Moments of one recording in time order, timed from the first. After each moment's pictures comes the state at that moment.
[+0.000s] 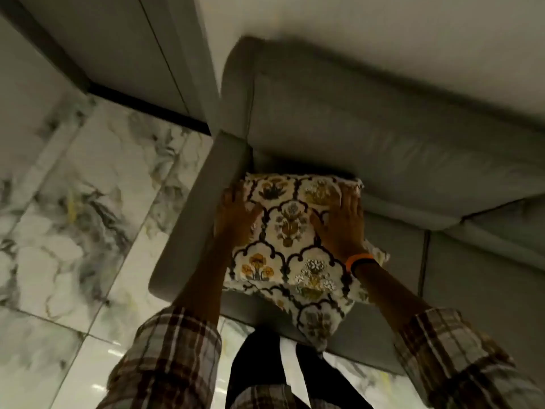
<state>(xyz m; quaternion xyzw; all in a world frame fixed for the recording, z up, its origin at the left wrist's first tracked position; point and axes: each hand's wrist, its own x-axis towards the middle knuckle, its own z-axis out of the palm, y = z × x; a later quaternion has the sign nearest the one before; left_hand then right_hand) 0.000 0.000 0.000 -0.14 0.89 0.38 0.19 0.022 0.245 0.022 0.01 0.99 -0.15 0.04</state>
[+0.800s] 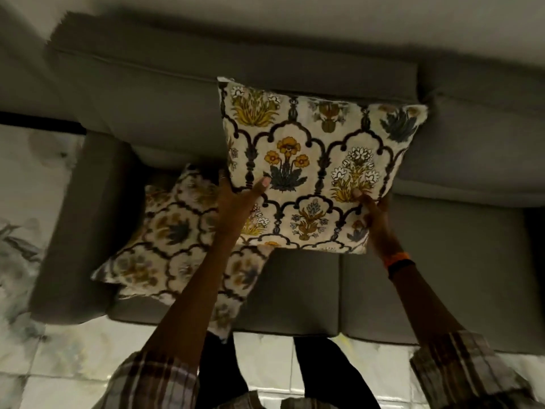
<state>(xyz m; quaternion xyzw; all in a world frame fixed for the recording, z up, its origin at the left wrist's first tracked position) 0.037 0.348 0.032 -0.19 0.74 0.64 0.13 0.126 0.617 0.044 0.30 0.66 -0.69 -0.01</state>
